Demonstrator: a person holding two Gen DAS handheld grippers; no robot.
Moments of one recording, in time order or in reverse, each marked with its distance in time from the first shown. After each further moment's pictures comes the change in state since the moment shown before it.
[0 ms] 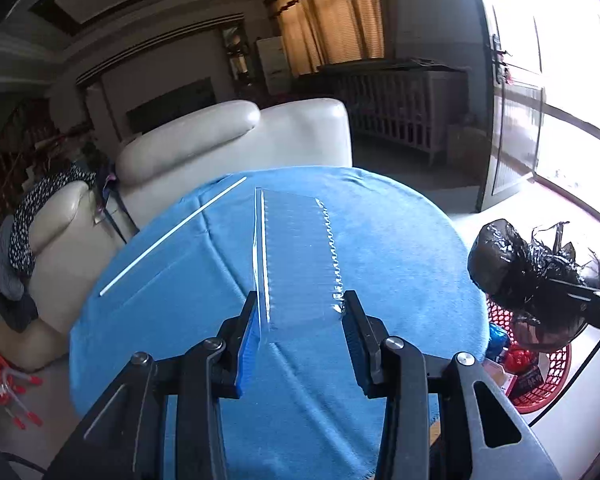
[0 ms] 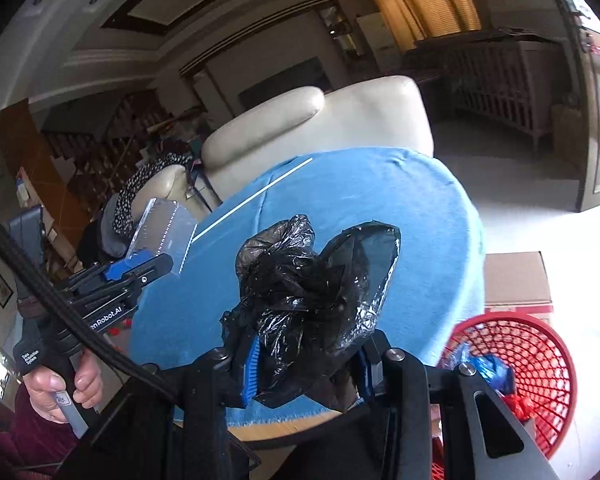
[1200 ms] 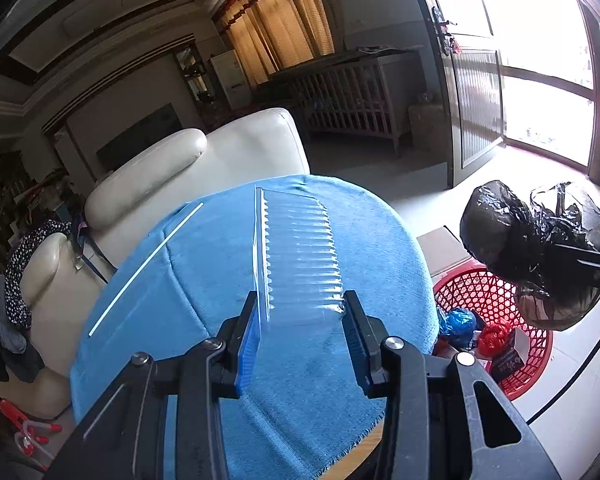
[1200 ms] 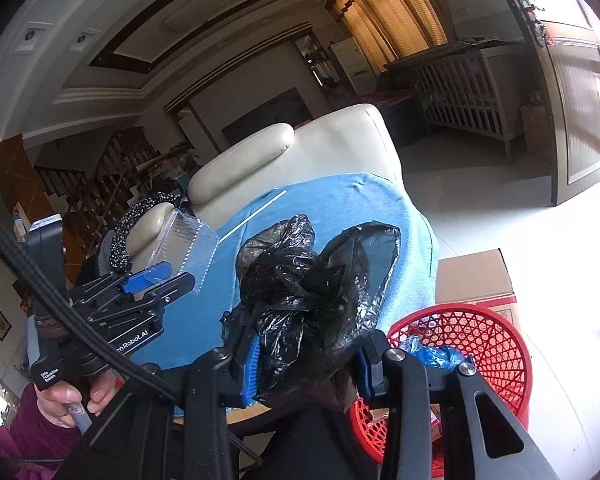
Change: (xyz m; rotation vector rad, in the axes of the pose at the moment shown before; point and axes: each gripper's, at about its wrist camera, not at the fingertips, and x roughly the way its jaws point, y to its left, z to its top) left arm -0.015 -0.089 0.005 0.176 -0.014 -0.038; right arm -0.068 -0.038 -0.019 0.072 -0.114 -0.027
